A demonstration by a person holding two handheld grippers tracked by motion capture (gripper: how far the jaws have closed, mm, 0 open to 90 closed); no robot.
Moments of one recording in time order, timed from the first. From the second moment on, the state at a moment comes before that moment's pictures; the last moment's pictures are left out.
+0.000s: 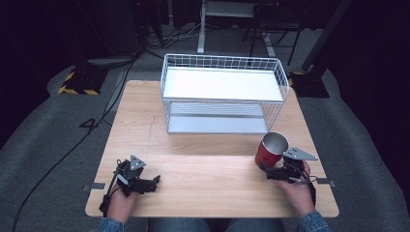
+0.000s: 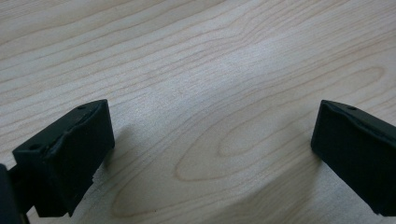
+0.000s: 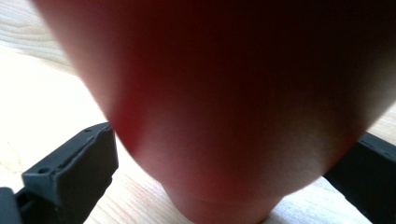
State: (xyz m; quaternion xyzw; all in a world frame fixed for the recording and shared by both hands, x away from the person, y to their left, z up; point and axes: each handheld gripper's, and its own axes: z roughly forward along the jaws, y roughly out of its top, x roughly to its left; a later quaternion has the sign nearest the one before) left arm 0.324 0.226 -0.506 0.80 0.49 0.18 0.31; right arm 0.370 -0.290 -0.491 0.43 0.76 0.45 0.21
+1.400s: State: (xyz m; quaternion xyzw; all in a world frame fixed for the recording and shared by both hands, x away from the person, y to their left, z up) left arm 0.324 0.226 -0.506 0.80 0.49 0.18 0.31; right arm 0.376 -0.280 -0.495 0.44 0.75 0.44 0.24
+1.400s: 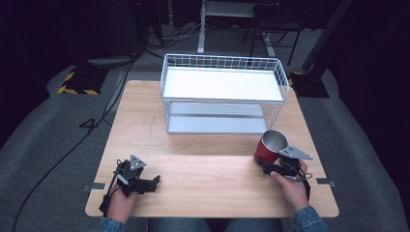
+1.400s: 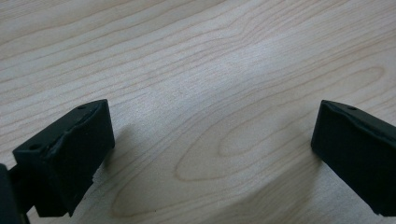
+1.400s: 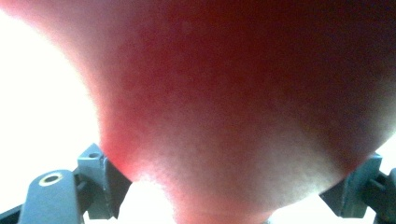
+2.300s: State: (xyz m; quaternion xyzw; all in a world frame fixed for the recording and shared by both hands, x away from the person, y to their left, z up) left arm 0.315 0.231 -0.505 0.80 0.48 0.18 0.32; right arm 0.400 -0.263 -0.434 0.42 0.76 0.45 0.22
